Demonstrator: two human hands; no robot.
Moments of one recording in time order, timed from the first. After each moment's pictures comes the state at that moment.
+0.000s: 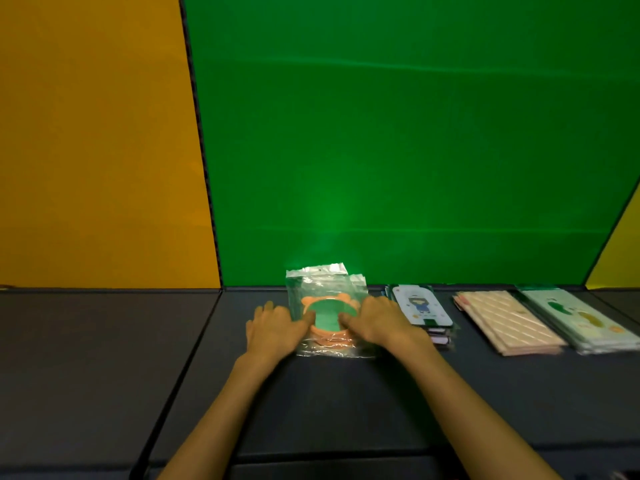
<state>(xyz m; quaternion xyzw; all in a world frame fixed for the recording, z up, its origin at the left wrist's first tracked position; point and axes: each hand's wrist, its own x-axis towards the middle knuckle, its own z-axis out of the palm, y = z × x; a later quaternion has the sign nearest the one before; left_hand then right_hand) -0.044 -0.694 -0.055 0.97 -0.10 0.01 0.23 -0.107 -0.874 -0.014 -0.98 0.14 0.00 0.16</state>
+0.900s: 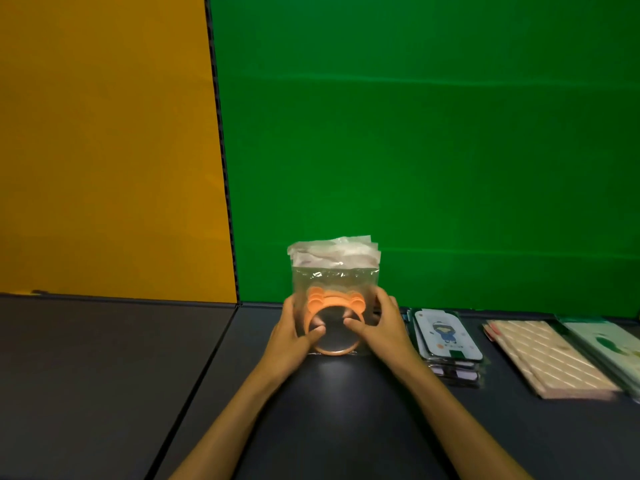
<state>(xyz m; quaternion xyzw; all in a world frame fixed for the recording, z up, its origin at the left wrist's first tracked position) -0.028 -0.688 -0.066 0.78 -0.19 0.01 0.60 -0.077 -0.875 -0.039 -0.82 0.04 -0.19 0.53</state>
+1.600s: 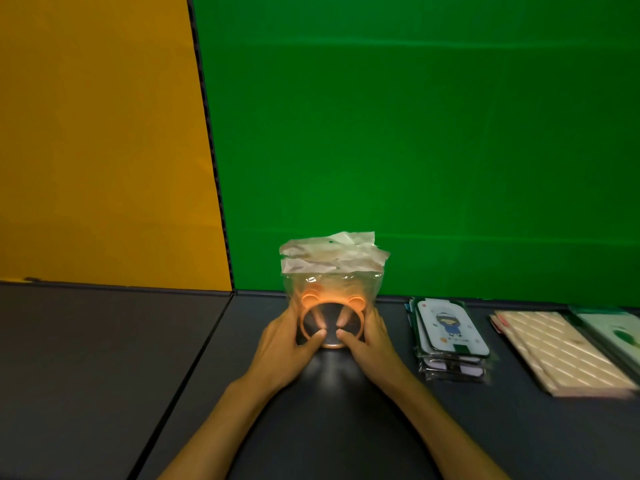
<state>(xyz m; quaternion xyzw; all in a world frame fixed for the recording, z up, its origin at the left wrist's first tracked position) -0.035 -0.688 -0.080 0.85 -0.26 0.13 0.43 -0.074 -0.869 -0.082 -0.85 -0.01 -0.15 0.51</state>
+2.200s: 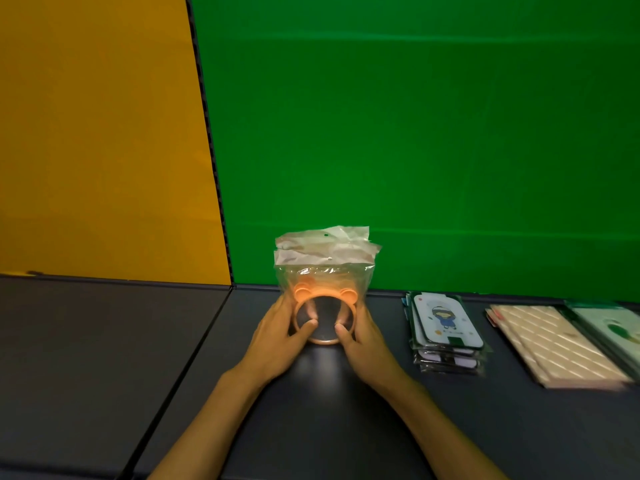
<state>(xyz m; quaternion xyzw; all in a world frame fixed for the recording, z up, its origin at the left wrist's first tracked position) -0.035 -0.681 -0.076 0.85 -0.27 0.11 0.43 -0.085 -0.863 -0.082 -0.86 -0.04 -0.15 0.49</state>
